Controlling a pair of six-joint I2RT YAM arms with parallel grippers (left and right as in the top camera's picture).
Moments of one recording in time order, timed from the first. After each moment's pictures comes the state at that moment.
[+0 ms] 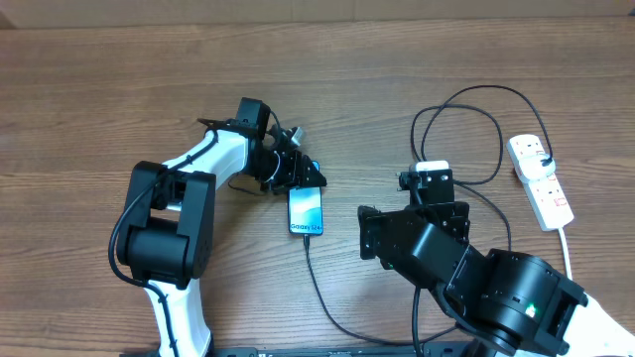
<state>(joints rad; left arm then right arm) -0.24 2.08 1.27 -0.64 0.77 -0.18 1.02 1.08 1.32 -1.19 0.50 0.80</state>
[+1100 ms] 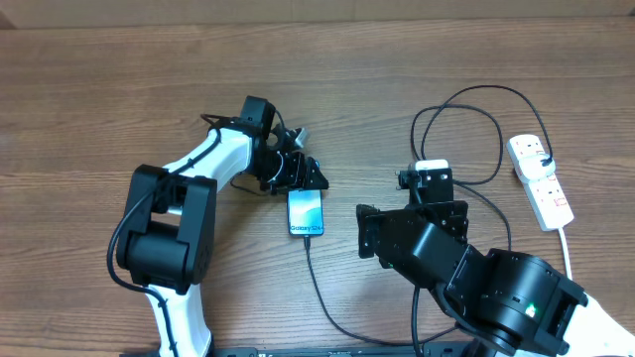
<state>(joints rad) -0.25 2.06 1.28 -0.68 0.68 -0.17 1.02 1.08 1.32 -1.17 0.50 0.80</state>
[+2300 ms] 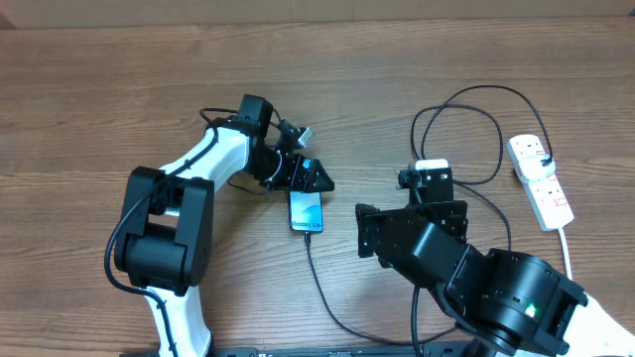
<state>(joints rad) -0.25 2.05 1.29 -0.69 0.74 0.04 1.02 1.08 1.32 -1.17 0.50 0.80</state>
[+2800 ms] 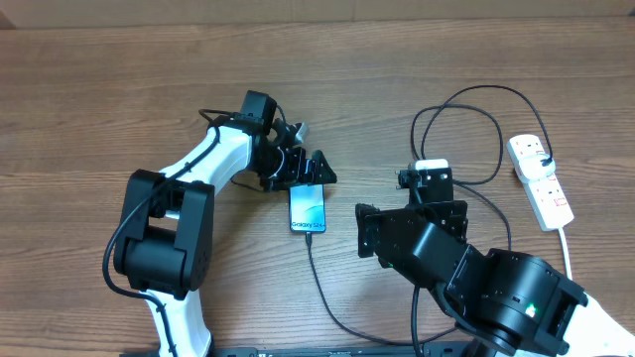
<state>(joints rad) -0.26 2.03 1.30 -0.69 0.65 -0.21 1.02 1.08 1.32 -1.16 0.50 0.80</state>
